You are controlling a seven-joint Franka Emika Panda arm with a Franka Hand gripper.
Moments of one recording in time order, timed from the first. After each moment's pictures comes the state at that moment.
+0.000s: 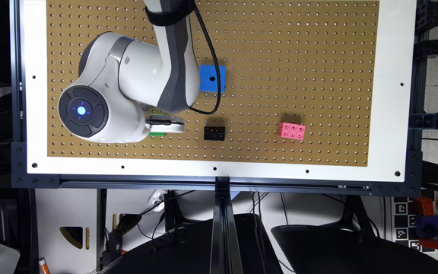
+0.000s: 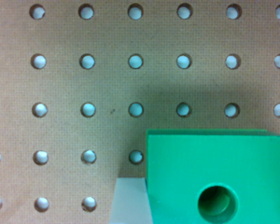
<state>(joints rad) -0.30 0.64 0.03 -1.86 -0.01 2.55 0.52</state>
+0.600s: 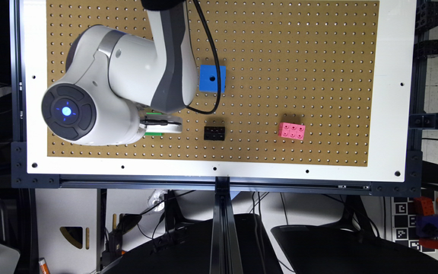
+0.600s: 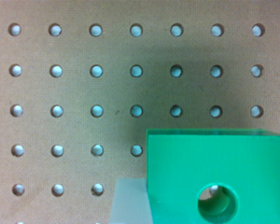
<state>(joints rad) -0.30 0.57 0.03 -1.86 -0.01 2.47 0.52</state>
